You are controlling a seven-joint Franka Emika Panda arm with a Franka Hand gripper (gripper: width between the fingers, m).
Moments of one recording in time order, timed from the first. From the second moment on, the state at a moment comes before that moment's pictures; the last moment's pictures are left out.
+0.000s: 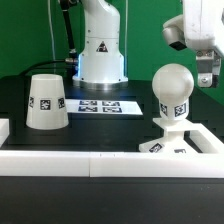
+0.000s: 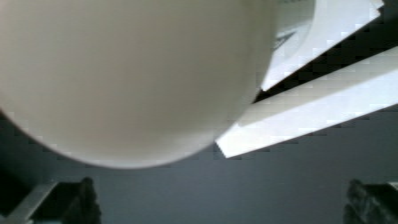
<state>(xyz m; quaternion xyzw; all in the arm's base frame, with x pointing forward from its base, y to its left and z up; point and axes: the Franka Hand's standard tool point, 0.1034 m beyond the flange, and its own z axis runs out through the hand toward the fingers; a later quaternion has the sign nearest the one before) 0.637 0.116 0.129 0.85 0.51 0.11 0.05</state>
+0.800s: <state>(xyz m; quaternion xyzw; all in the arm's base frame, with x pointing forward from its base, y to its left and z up) 0.637 0.152 0.130 0.85 0.49 0.17 0.07</state>
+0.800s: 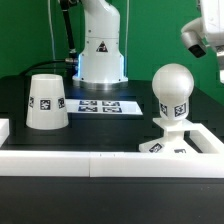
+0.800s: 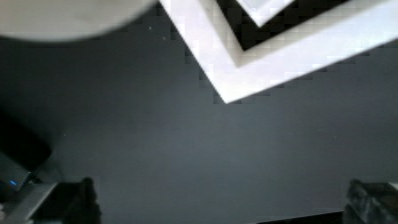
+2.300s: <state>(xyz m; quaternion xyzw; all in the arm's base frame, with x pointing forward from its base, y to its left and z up) 0.659 0.085 0.125 0.84 0.53 -0.07 -0.05</state>
